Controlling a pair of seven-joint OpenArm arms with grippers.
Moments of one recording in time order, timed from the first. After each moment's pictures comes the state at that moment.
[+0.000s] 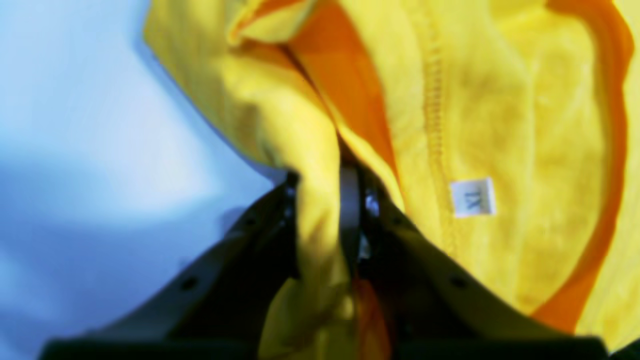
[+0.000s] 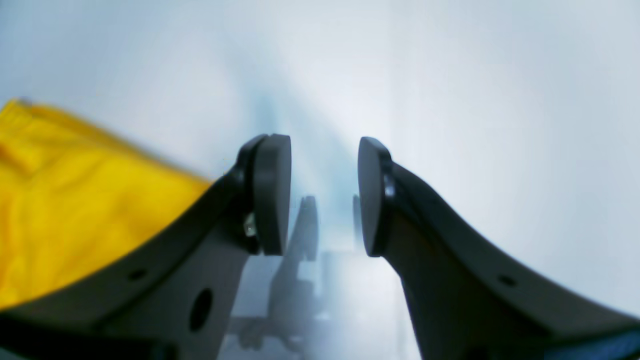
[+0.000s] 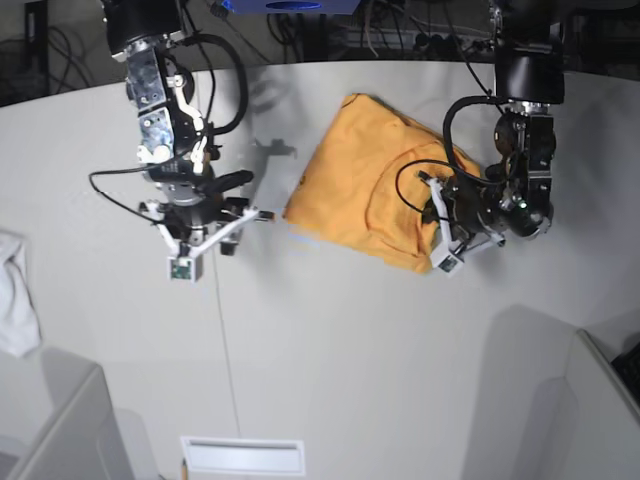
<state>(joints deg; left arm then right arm) -5.5 -17.9 1.9 81.7 -24.3 -37.5 63.1 -4.3 7.7 -14.3 107.4 9.3 -19.5 -53.1</state>
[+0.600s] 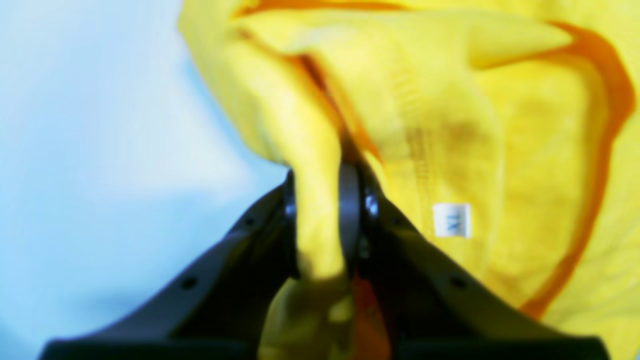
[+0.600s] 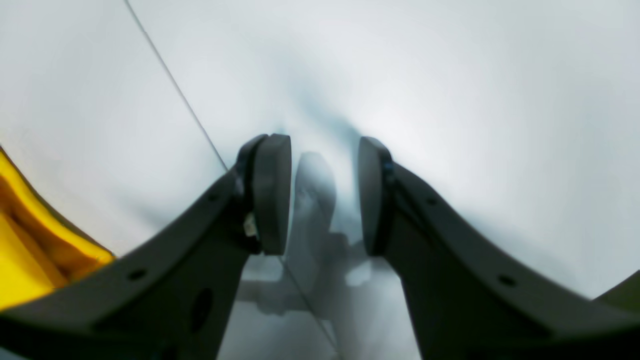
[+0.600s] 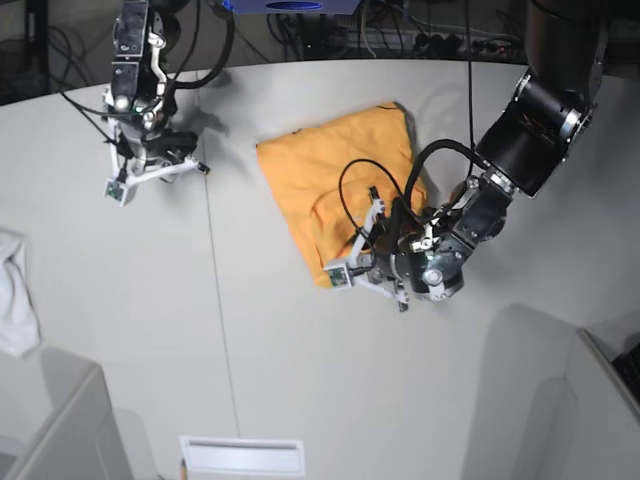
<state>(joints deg) -28.7 -21.2 44.7 77.1 -23.7 -37.8 57.5 -18.6 -0.5 7.3 107.5 9.7 -19.5 -53.0</state>
